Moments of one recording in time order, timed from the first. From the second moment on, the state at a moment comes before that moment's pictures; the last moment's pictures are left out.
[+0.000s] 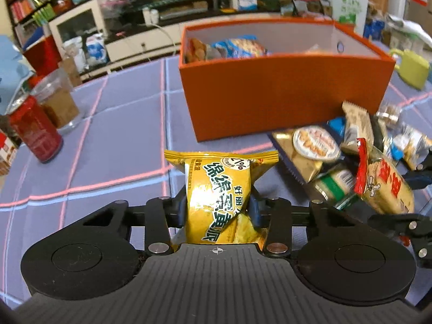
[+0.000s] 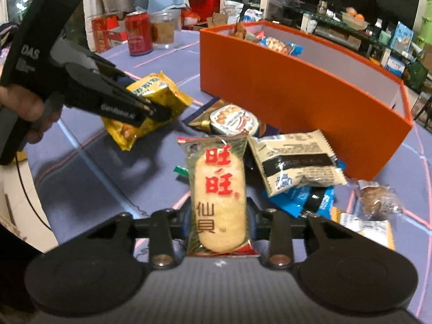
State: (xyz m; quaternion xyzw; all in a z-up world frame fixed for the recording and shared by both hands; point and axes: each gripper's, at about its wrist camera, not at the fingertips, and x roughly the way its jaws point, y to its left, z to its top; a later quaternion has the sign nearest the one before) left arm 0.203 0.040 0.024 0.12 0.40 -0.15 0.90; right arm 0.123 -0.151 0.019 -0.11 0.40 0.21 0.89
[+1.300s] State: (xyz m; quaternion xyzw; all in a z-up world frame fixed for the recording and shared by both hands) left arm 0.196 0.030 0.059 0.07 0.38 -0.02 0.92; right arm 0.121 -0.172 0.056 -0.08 0.35 0.12 0.92
